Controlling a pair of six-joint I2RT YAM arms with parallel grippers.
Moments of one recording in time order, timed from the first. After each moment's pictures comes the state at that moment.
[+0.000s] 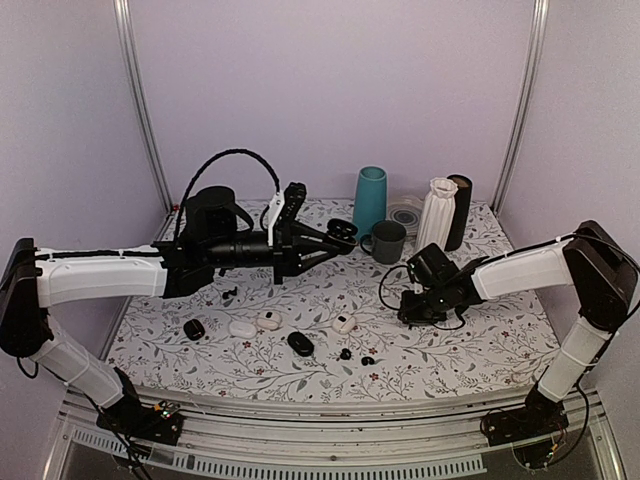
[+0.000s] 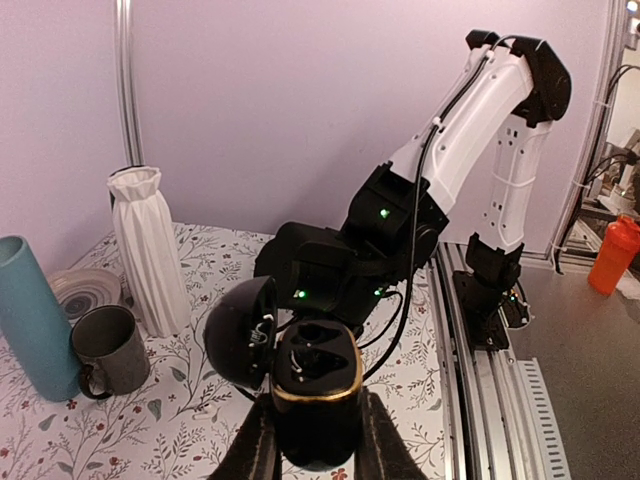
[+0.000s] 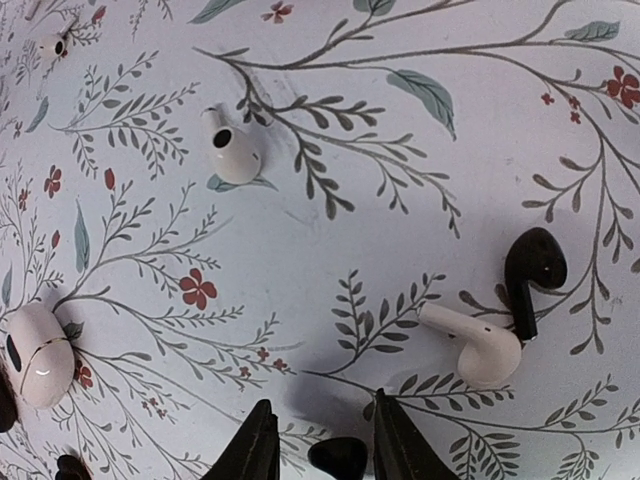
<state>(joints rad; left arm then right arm) -0.84 1.45 0.95 0.42 0.57 0.00 0.69 1.69 0.85 -0.22 0.07 0.62</state>
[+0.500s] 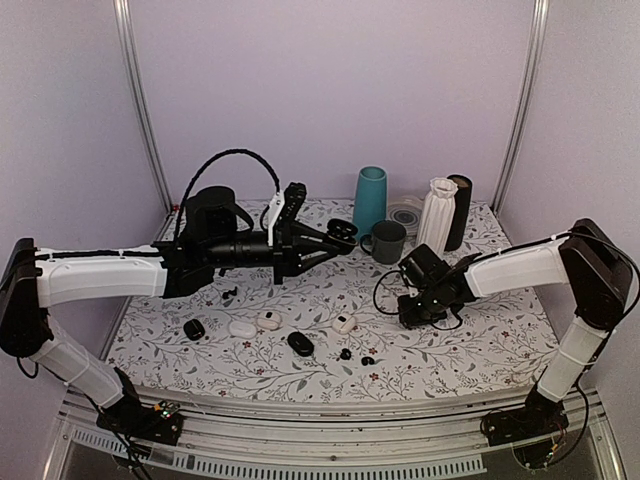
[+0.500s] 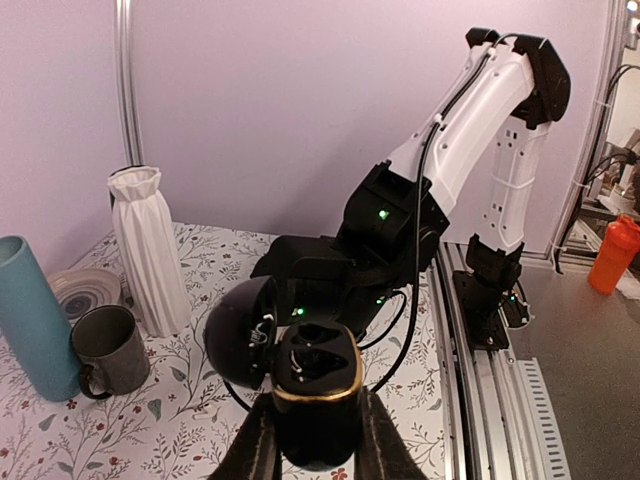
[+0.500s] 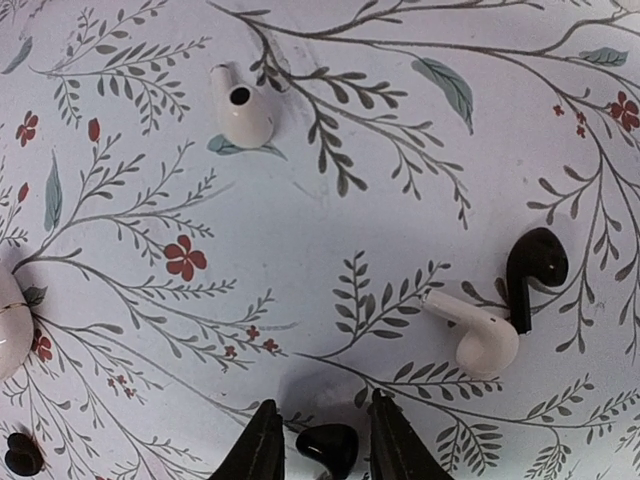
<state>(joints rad) -0.84 1.45 0.95 0.42 0.57 0.00 0.73 1.72 0.90 -0.33 0.12 0.50</state>
